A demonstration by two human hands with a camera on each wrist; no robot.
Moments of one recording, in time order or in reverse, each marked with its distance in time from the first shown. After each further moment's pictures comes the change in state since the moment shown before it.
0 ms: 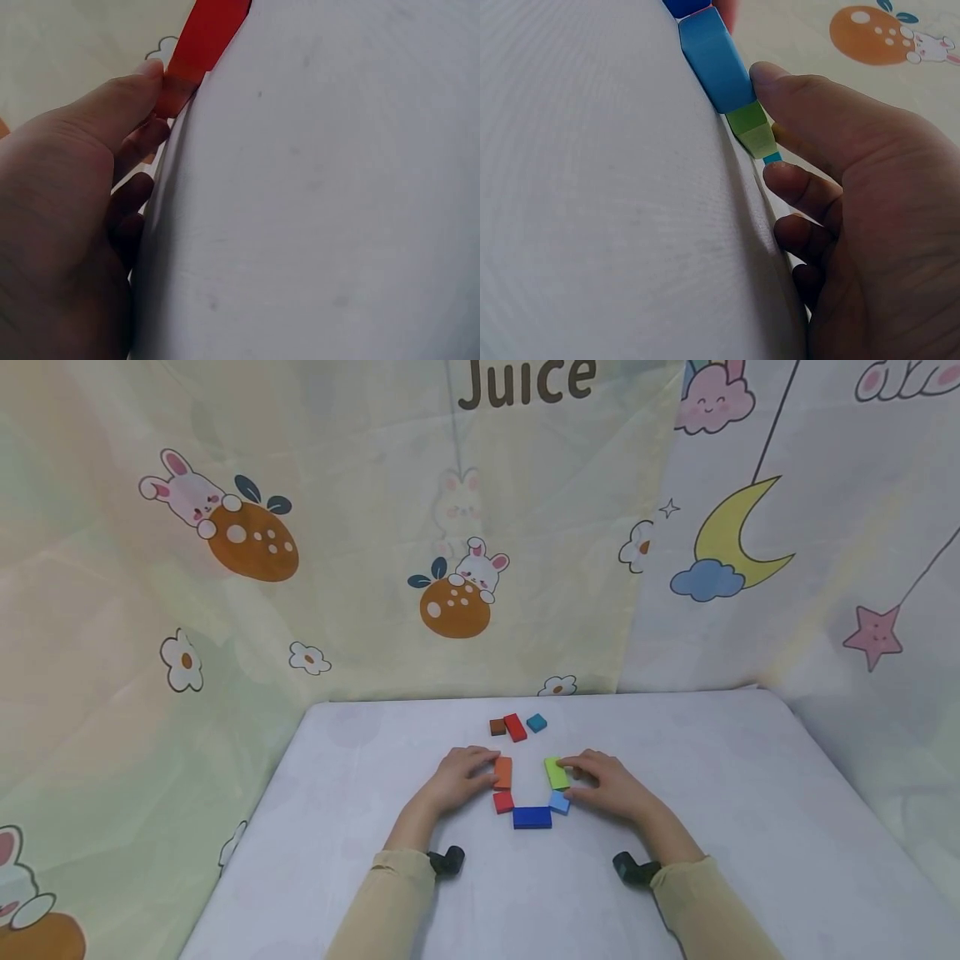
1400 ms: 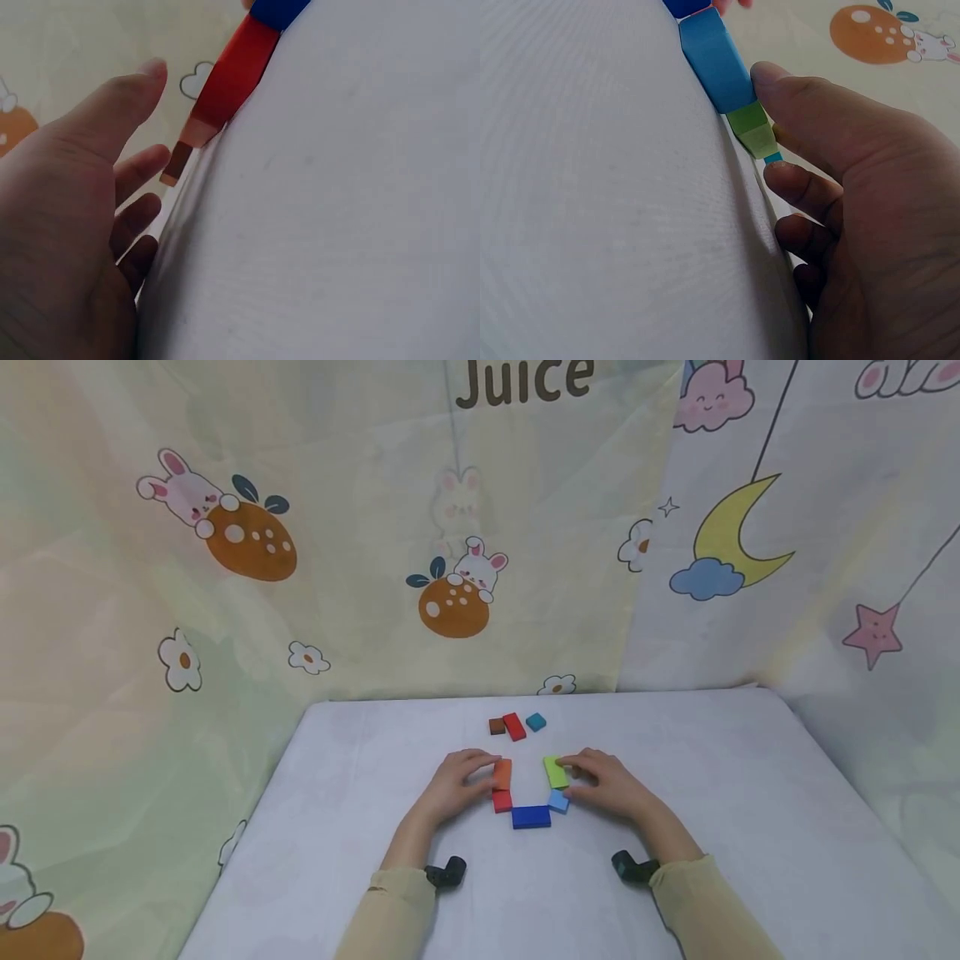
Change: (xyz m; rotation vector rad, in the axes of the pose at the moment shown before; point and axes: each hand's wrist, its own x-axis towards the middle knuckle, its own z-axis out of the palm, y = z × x) left_hand -0.015 -0.003 0.009 -0.093 0.099 0.063; right_hand 0.001 0.001 -0.001 0.010 -0.012 0.023
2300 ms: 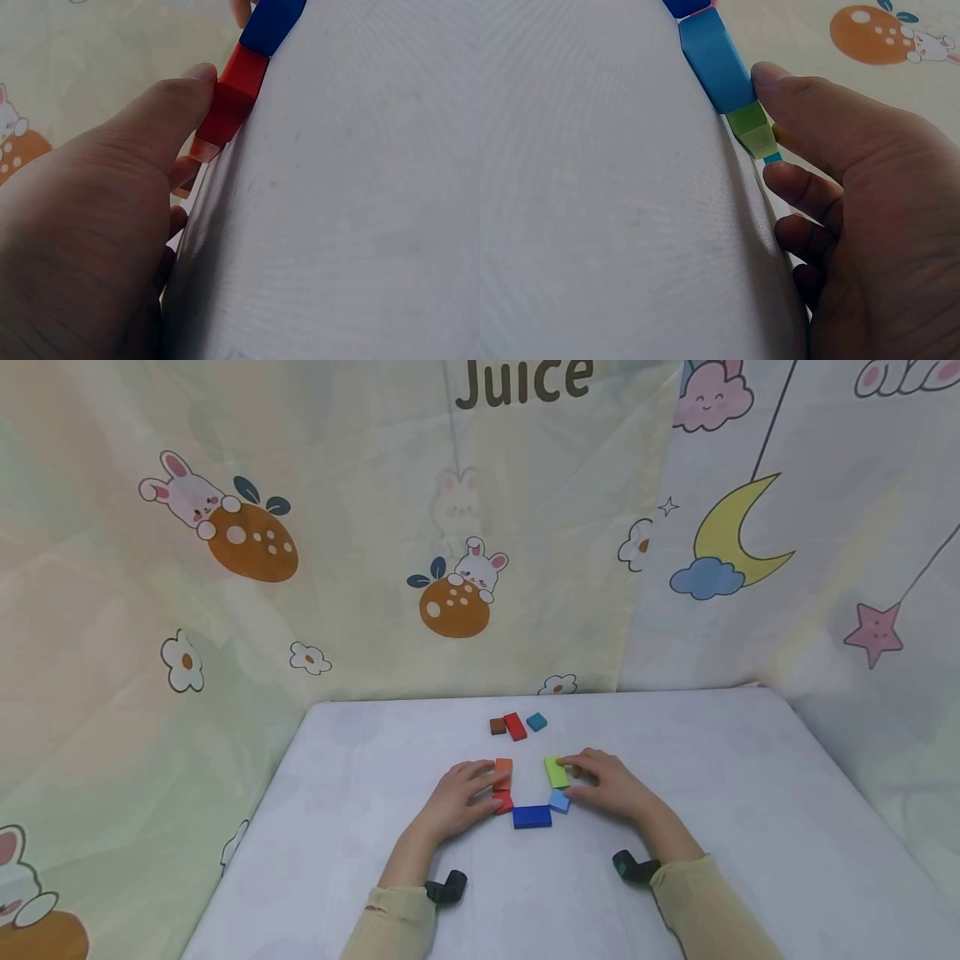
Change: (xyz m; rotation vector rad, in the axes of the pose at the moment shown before) left_hand -0.019 0.004 0.012 0.235 -0.011 0.124; right_hand -0.004 -0.003 -0.003 -0.007 0.008 -0.025
